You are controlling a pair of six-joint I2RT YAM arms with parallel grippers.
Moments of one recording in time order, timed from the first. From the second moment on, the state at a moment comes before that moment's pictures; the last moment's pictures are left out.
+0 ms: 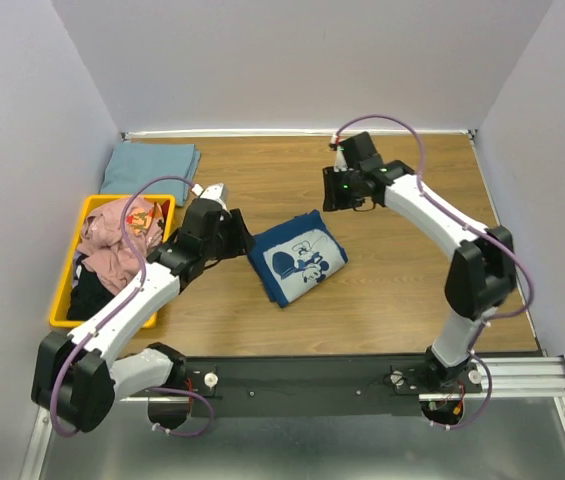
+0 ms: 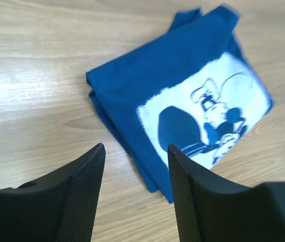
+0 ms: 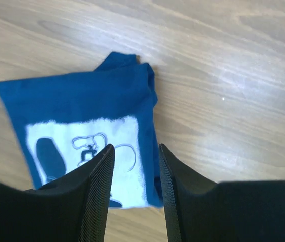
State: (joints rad) left arm -0.45 1.16 0.79 -0.31 0.04 -0.56; right arm 0.51 1.85 1.60 -0.69 -0.02 0.23
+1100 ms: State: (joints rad) left arm -0.26 1.70 0.66 0.46 0.29 -0.82; right arm 0.27 2.26 1.33 0.35 -0.94 0.72
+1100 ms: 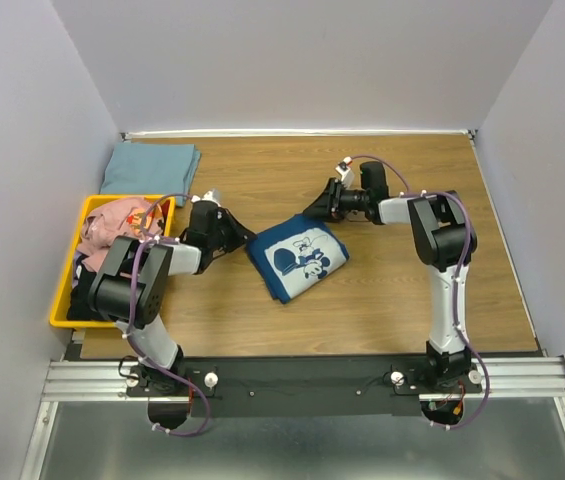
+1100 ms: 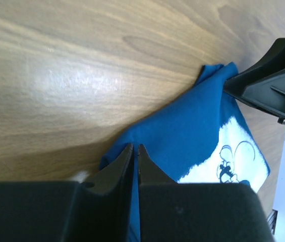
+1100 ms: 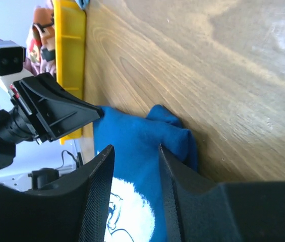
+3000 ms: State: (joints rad) left arm -0.30 1.71 0.58 0.60 0.34 -0.96; right arm 0.29 2.16 1.05 0.91 -0.78 1.20
